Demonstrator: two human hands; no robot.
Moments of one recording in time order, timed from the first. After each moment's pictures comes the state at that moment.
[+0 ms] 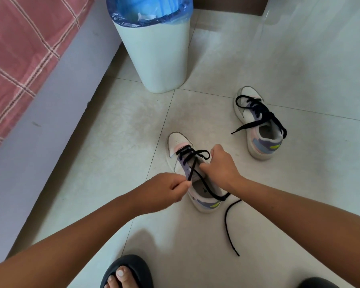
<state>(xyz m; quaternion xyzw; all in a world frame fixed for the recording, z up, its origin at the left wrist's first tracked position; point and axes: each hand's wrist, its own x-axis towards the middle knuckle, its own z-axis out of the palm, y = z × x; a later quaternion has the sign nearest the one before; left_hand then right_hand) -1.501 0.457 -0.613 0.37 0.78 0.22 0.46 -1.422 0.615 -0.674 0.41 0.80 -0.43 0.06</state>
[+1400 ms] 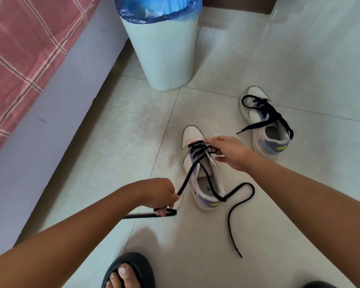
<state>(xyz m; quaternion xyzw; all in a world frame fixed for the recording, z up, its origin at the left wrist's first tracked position) -1.519 0.456 -0.630 0.32 0.75 -0.02 0.58 -1.446 0.660 -0.688 0.43 0.58 -0.69 0.10</state>
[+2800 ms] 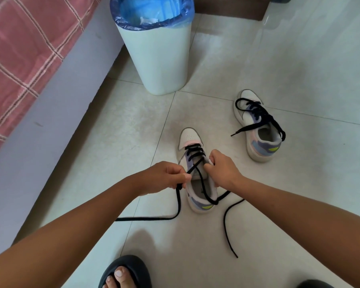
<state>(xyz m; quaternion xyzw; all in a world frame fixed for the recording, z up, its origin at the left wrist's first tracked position) -1.528 0.473 -0.638 0.29 0.71 0.31 0.56 -1.415 0.623 -0.685 0.39 0.80 -0.45 0.09</state>
